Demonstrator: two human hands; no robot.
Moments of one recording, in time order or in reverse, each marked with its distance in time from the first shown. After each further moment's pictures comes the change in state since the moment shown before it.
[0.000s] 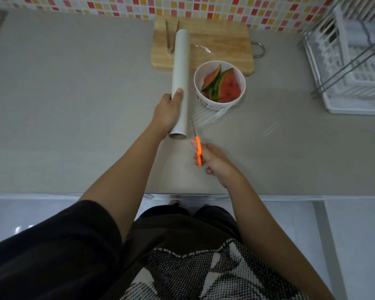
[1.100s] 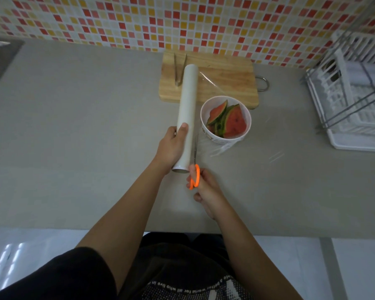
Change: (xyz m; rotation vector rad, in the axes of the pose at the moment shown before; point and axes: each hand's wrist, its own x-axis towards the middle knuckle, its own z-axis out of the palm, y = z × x) left_hand 0.005 -0.004 -0.004 -0.056 -0.020 -0.009; right_hand 0.035 -0.003 0.029 0.261 0.060 0.006
